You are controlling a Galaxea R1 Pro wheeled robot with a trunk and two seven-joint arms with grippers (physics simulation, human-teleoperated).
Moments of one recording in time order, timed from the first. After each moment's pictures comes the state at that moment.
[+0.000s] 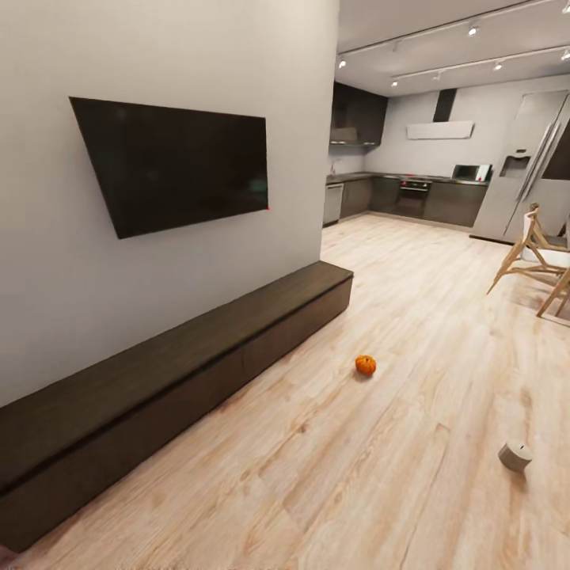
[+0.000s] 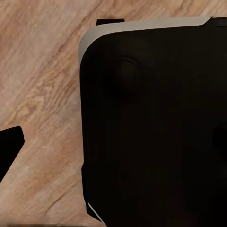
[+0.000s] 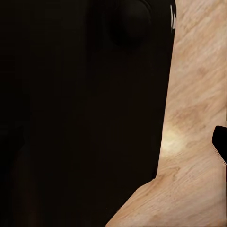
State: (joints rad) left arm 0.00 0.02 -0.01 -0.13 0.00 -0.07 0.00; right arm -0.01 0.00 0.01 0.00 0.02 -0.11 0.01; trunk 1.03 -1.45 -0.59
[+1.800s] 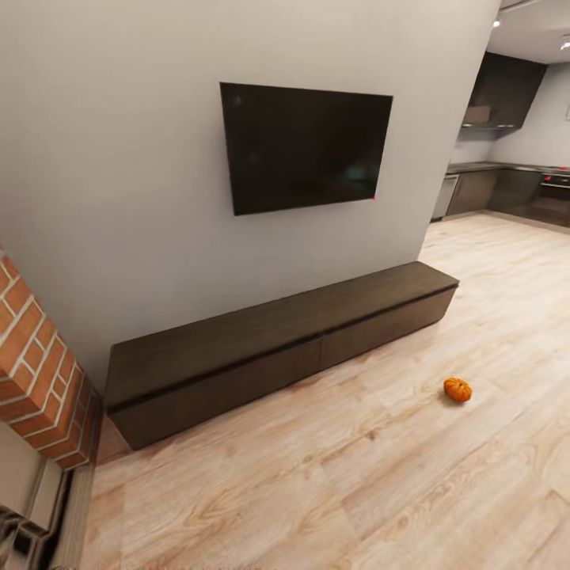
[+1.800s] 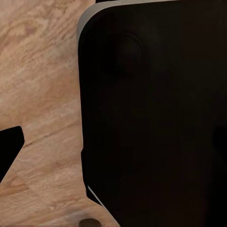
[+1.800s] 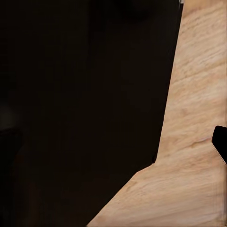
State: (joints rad) left arm 0.00 0.02 -0.01 -0.13 0.00 -0.07 0.00; right arm -0.01 0.00 0.02 0.00 0.03 -0.11 0.01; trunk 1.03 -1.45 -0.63
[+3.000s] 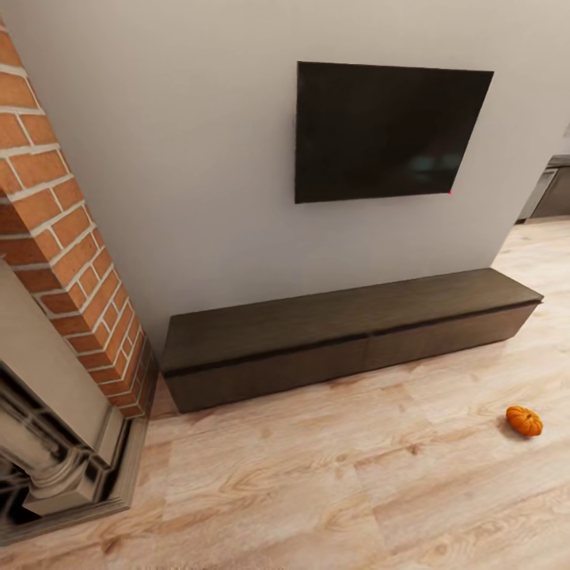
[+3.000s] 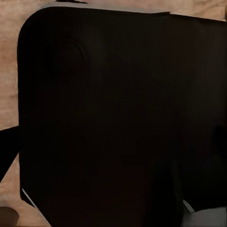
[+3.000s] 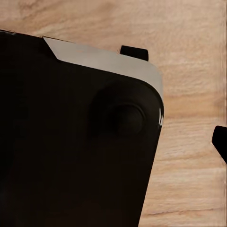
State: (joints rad) left arm 0.00 -0.05 0.03 -0.15 0.09 -0.13 -0.03; right arm -0.03 0.00 0.08 -0.32 0.09 0.06 -0.01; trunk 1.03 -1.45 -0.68
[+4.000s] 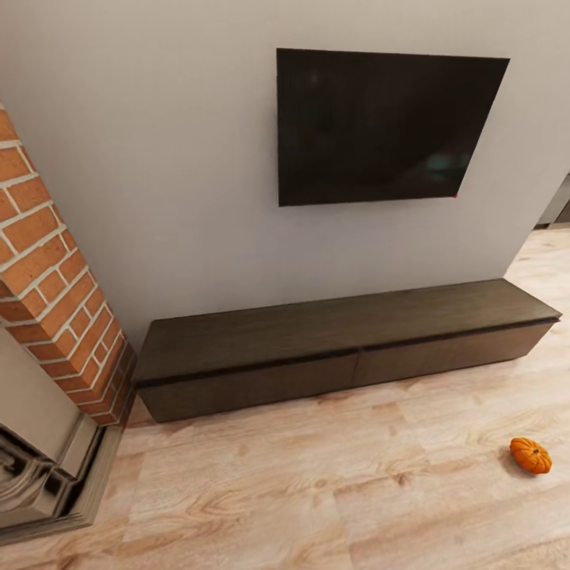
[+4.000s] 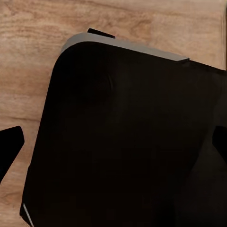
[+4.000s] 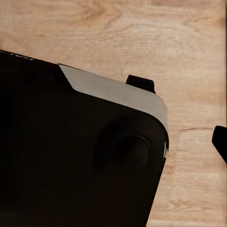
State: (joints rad) left arm 0.00 -0.04 0.03 -0.15 0.26 -0.25 -0.01; right arm -0.03 0.00 0.16 -0.34 0.08 -0.02 -0.01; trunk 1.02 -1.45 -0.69
